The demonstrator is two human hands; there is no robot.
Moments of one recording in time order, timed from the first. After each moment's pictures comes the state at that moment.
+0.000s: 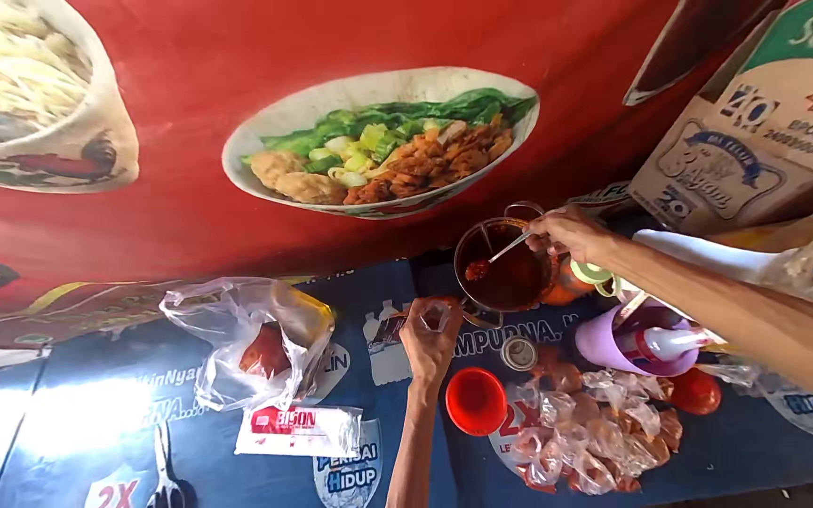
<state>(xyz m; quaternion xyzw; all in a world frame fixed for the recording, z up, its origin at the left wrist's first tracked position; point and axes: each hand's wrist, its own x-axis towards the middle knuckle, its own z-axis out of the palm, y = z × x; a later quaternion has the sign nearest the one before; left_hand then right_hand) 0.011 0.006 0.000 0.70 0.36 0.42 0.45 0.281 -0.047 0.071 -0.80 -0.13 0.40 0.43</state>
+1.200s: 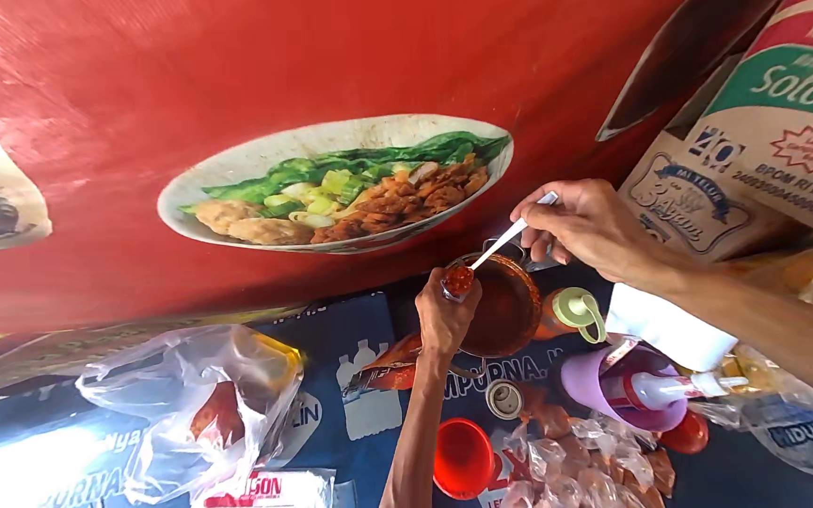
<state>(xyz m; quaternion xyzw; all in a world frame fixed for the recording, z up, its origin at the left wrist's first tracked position) 0.125 0.045 0.024 0.76 0.32 0.36 0.42 0.281 -0.066 0.162 -0.74 -0.39 0.26 0.49</state>
